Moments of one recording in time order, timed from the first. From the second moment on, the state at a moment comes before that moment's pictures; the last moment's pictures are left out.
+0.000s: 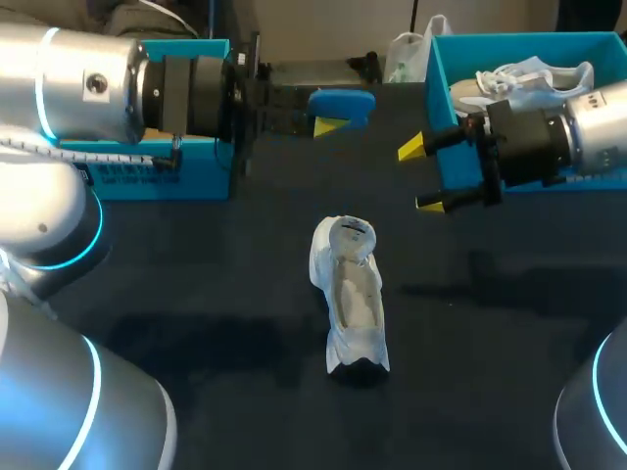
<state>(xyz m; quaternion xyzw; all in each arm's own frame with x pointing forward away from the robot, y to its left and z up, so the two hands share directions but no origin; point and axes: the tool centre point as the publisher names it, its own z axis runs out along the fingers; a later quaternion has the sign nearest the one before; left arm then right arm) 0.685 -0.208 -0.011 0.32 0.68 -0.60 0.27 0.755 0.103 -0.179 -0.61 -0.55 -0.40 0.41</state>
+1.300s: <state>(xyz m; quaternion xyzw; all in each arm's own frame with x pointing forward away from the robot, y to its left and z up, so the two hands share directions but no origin) 0.699 -0.205 -0.075 0.41 0.60 -0.51 0.47 0.755 0.103 -0.179 -0.61 -0.55 -0.40 0.41</state>
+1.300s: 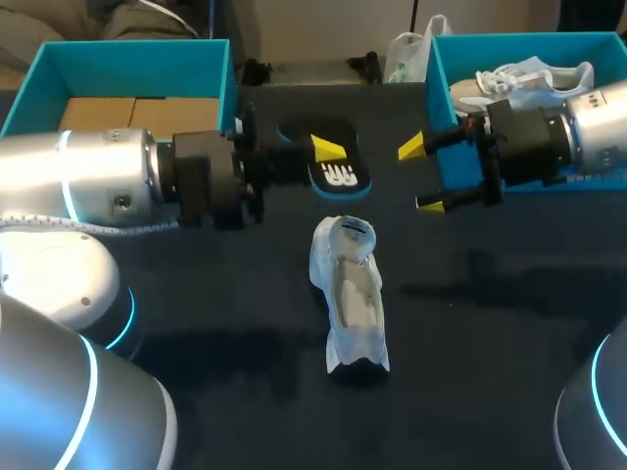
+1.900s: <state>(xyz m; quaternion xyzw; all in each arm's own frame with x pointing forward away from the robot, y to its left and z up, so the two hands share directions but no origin) 0.738 -0.215 -0.105 0.47 0.56 -0.48 0.49 0.755 0.103 -0.179 -0.61 -0.55 -0.40 0.41</state>
